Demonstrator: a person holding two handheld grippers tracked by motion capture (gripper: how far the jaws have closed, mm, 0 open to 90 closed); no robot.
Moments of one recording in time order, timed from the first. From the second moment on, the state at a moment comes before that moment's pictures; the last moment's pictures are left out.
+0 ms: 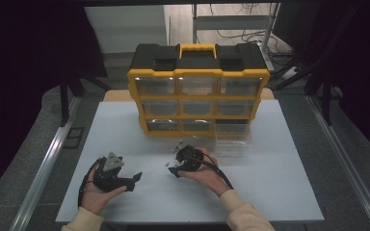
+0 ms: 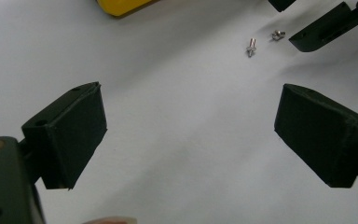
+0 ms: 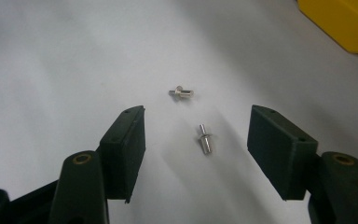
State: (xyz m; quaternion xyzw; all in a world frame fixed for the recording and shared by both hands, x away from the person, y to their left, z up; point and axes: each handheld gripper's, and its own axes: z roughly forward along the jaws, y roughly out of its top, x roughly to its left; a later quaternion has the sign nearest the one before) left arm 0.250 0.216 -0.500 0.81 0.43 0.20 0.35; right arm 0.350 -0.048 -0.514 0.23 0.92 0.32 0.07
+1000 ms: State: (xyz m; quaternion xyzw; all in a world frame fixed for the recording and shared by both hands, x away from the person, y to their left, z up) left arm 0.250 0.216 -0.500 0.81 0.43 0.20 0.35; right arm 0.354 -0.038 -0.520 0.22 0.93 0.28 0.07
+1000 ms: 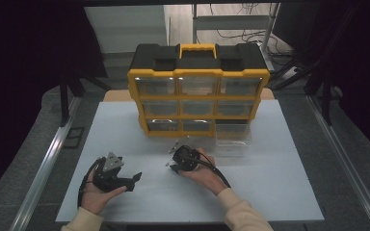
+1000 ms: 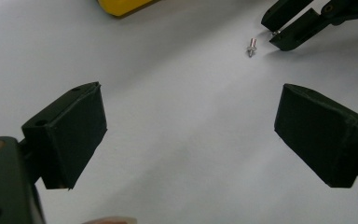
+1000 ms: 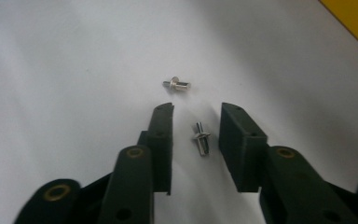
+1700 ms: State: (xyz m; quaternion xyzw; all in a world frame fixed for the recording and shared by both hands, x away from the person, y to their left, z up) left arm 0.249 0.218 -0.500 0.81 0.44 0.20 0.35; right arm 0.358 -0.040 -0.517 0.23 0.93 0.27 0.06
